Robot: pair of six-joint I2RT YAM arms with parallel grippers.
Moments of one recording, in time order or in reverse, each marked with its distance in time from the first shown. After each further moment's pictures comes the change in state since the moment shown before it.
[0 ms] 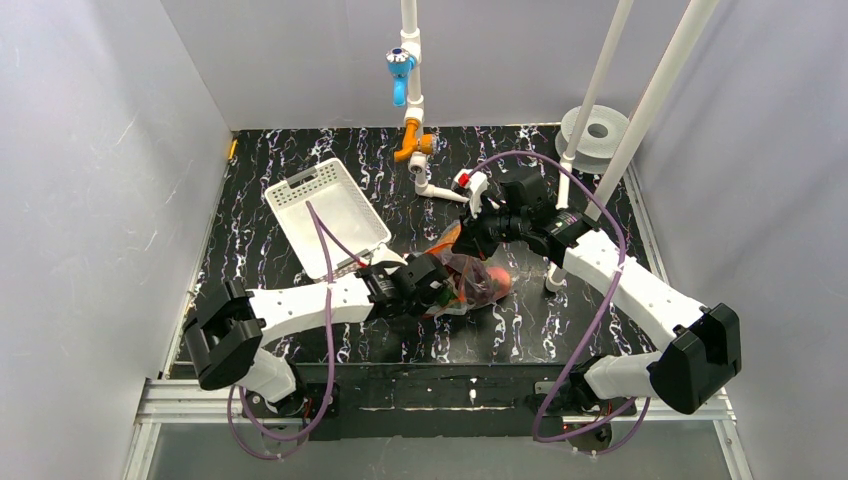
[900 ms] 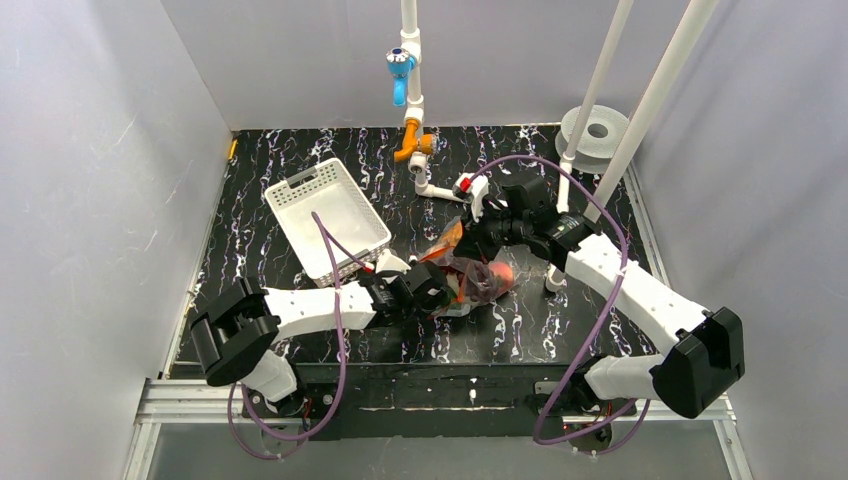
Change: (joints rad) left arm 0.000 0.041 -0.117 0.270 0.003 0.029; right arm 0.000 -0.019 -0.025 0.006 -0.008 -0.013
